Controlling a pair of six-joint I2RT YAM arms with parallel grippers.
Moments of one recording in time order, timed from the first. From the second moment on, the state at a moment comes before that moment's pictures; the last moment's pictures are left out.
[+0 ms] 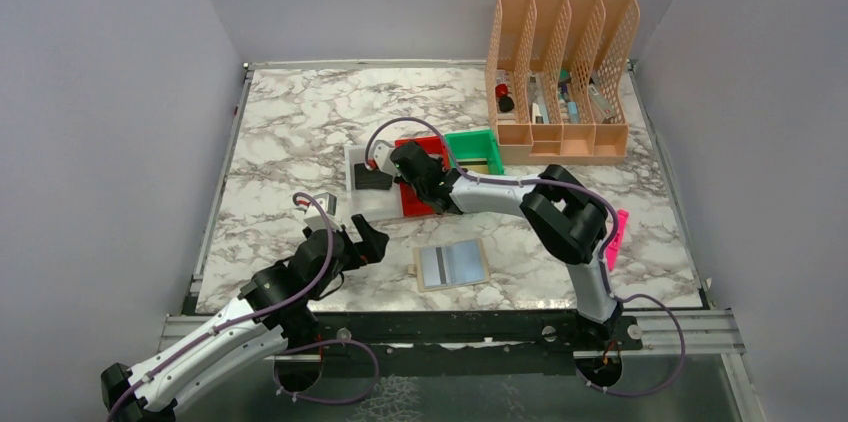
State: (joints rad) left arm -0.86 0.40 0.32 -0.46 -0.40 -0.85; right arm 0.93 2.07 1.36 0.05 0.54 -0.65
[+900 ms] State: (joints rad) left arm -0.86 0.40 0.31 -0.46 -0.40 -0.85; right arm 0.90 2.07 1.36 0.01 0.52 -0.58
